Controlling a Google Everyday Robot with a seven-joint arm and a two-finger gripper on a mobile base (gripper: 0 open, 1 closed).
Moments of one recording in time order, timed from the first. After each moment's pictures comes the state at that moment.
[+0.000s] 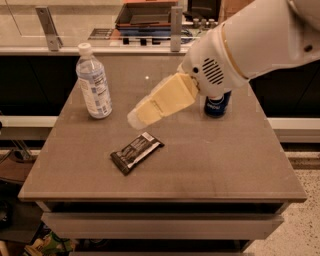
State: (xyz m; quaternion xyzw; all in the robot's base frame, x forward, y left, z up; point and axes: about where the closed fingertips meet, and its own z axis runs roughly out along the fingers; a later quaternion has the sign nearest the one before) arm 0.449 -0.005 0.993 -0.45 0.80 0.23 0.33
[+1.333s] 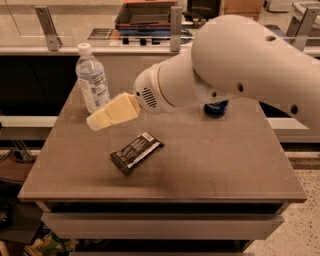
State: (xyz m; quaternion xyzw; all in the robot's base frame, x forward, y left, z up) arm 0.501 0.075 0.934 -0.39 0.80 0.25 0.39
